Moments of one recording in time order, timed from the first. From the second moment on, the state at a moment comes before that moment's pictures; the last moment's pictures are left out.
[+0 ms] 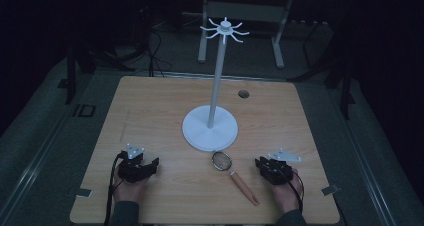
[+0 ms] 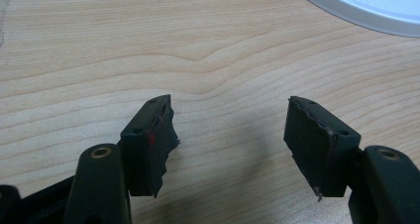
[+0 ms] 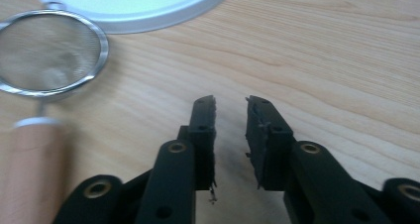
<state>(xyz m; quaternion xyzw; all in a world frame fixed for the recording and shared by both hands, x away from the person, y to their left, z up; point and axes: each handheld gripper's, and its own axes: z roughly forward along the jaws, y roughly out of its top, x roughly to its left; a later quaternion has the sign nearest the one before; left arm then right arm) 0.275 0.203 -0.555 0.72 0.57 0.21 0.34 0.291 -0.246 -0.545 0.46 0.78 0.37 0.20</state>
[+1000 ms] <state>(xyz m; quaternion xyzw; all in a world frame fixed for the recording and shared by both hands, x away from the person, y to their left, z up) 0.275 0.202 -0.556 0.72 0.57 0.21 0.34 0.245 -0.213 -0.537 0.36 0.82 0.43 0.08</state>
